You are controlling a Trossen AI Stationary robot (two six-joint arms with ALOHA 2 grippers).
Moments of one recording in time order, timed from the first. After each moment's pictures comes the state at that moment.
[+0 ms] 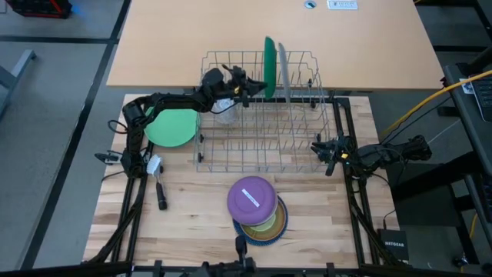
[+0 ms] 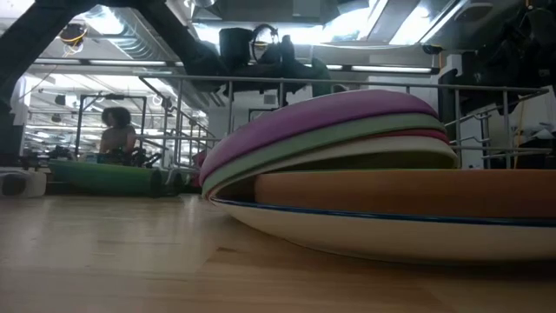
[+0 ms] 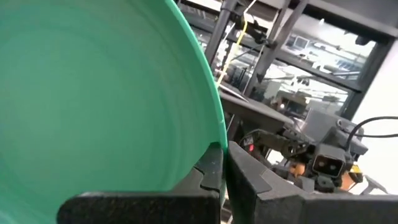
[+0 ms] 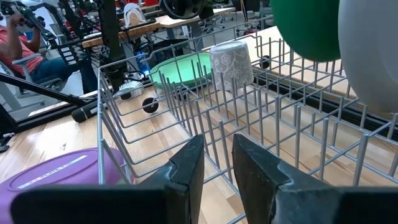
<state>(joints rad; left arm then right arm) 0.60 1.99 1.31 0.88 0.46 -0.44 0.30 0.00 0.19 -0.37 0.66 0.33</state>
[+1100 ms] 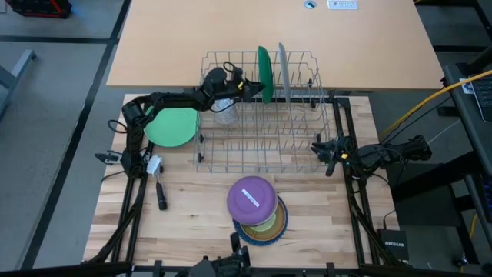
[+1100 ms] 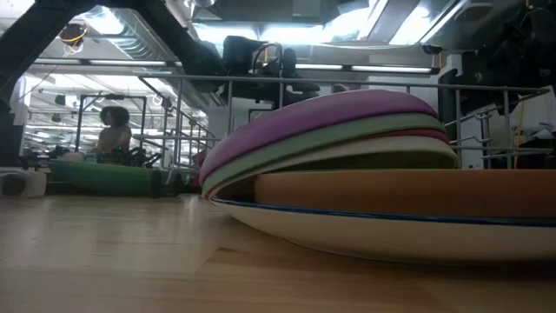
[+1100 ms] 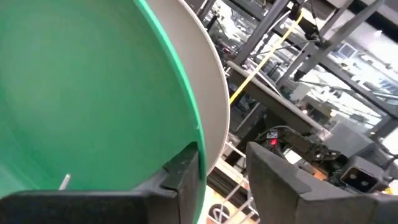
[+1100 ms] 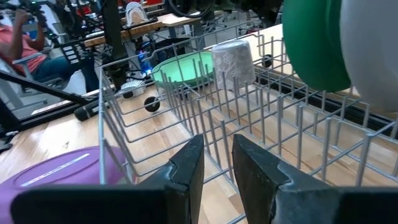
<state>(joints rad) 0.63 1.98 1.31 0.71 0.39 -0.60 0.30 0.00 0.19 -0.37 0.64 0.33</state>
